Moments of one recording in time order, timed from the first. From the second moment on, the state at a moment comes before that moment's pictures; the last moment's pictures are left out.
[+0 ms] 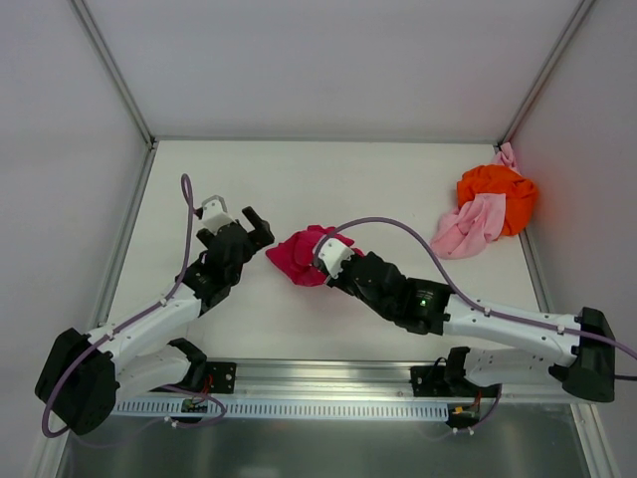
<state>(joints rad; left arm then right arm) -0.58 1.04 0.54 0.06 -0.57 -0.73 1.22 1.07 0.80 -0.14 0.48 -0.27</state>
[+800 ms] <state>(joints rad) -0.58 0.96 0.50 0.02 -0.61 -0.73 0.90 1.65 1.18 -0.31 -0.10 -0.24</state>
